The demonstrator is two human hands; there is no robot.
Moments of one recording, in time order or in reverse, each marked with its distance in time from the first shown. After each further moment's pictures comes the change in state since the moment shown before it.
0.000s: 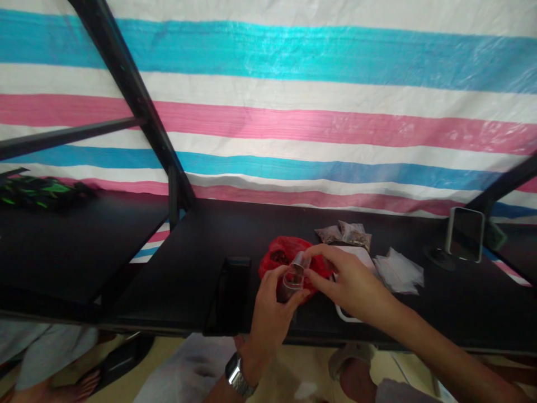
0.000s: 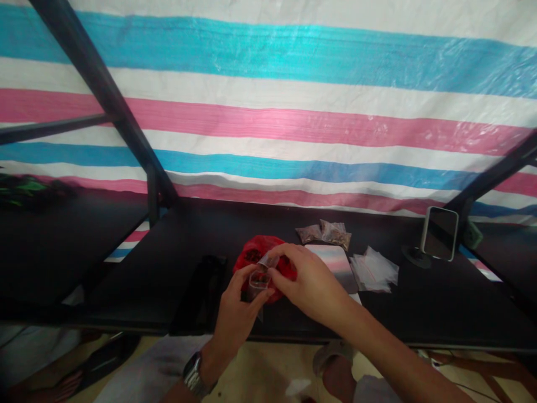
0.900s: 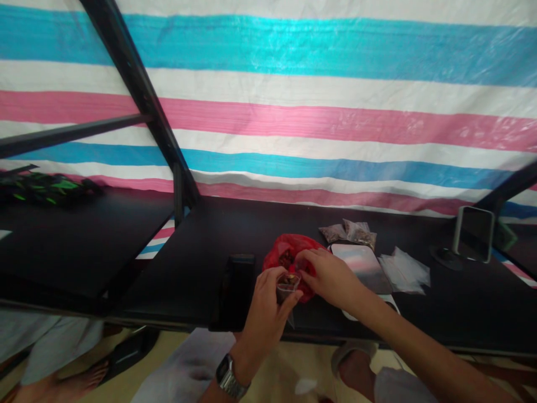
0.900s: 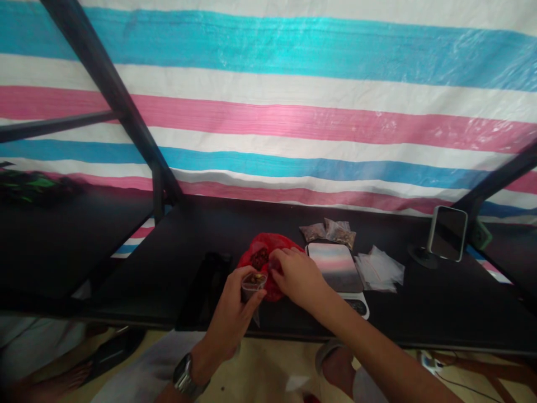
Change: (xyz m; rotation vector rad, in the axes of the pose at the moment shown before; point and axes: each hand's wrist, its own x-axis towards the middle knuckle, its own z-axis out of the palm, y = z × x) left_hand -0.002 -0.016 -0.024 0.200 -0.098 0.133; right_hand 0.021 0.026 0.039 -0.415 -0.207 0.076
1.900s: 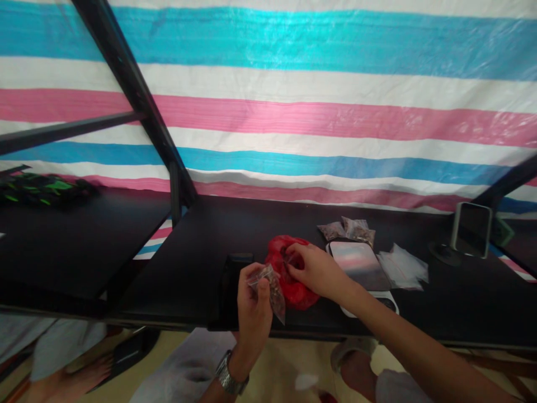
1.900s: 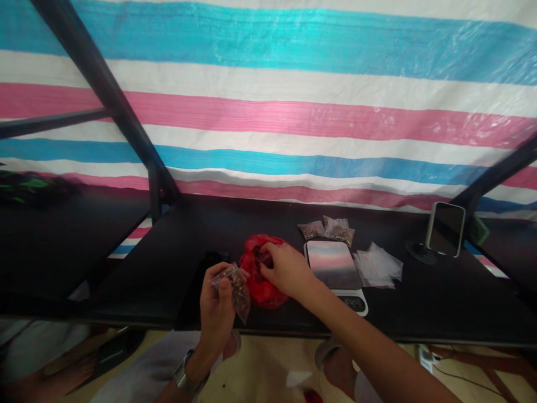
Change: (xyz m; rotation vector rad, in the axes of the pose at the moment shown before) left_hand 0.001 -0.001 0.002 -0.507 0.379 -0.185; right_hand 0.019 -0.009 0.007 0.160 0.051 0.022
